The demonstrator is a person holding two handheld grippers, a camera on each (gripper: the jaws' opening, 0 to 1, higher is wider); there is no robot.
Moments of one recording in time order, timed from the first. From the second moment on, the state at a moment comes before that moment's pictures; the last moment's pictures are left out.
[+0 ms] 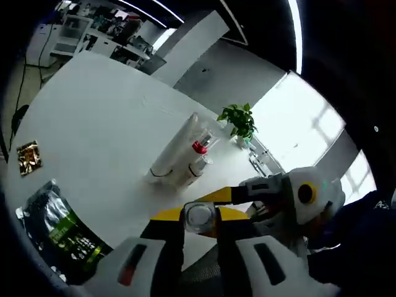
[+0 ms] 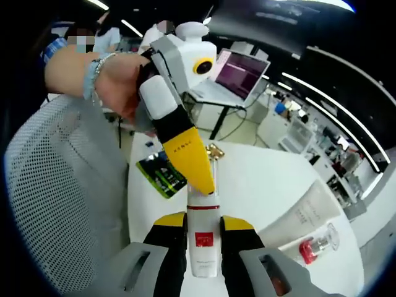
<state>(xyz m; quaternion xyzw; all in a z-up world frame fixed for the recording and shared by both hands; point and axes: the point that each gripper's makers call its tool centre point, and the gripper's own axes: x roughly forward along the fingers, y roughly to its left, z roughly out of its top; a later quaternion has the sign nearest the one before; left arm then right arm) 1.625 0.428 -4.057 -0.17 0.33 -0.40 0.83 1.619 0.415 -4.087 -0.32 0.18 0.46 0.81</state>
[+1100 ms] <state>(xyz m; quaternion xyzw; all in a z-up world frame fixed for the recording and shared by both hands) 1.622 0.413 -4.045 0.01 0.24 -0.44 0.86 1.623 0.427 -4.102 -0.30 0.22 0.44 0.82</state>
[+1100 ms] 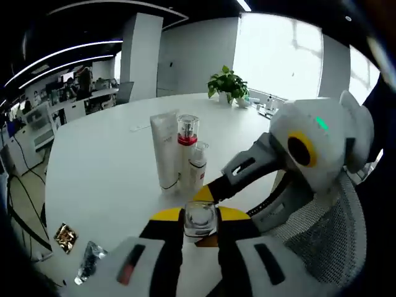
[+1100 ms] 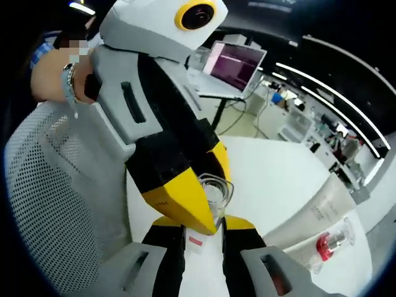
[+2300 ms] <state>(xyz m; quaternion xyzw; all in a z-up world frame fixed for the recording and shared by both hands) 1.656 0.461 -4.056 -0.08 0.27 -0.31 0.91 1.645 0.396 -4.109 -0.18 0.30 0.36 0.86</state>
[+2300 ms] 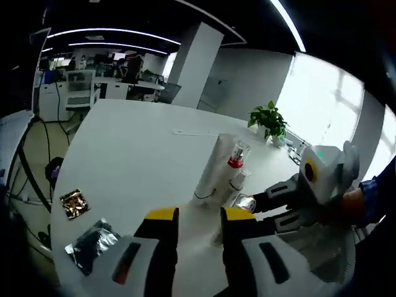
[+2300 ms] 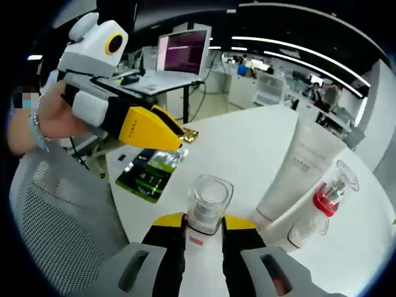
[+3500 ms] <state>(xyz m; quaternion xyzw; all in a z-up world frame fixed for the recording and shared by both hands) 1.631 0.424 -4.064 -0.08 0.29 -0.41 0.86 1.632 0.415 -4.110 -0.19 0.29 0.40 0.85</state>
